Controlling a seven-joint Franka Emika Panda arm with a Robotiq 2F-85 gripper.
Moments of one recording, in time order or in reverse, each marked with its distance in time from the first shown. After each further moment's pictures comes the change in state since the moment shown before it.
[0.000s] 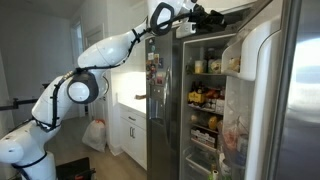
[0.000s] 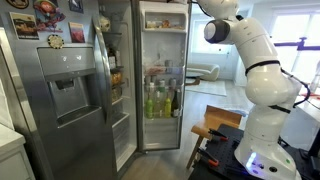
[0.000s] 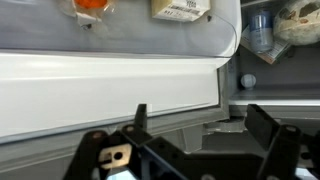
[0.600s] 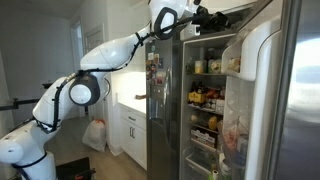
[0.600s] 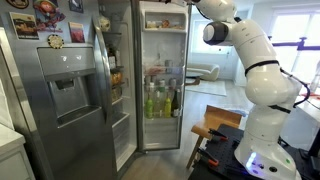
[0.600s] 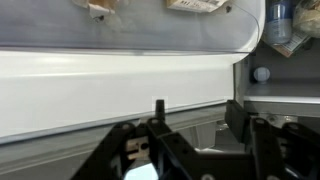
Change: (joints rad) arm -0.009 0.032 0.002 0.004 -0.023 0.088 0.002
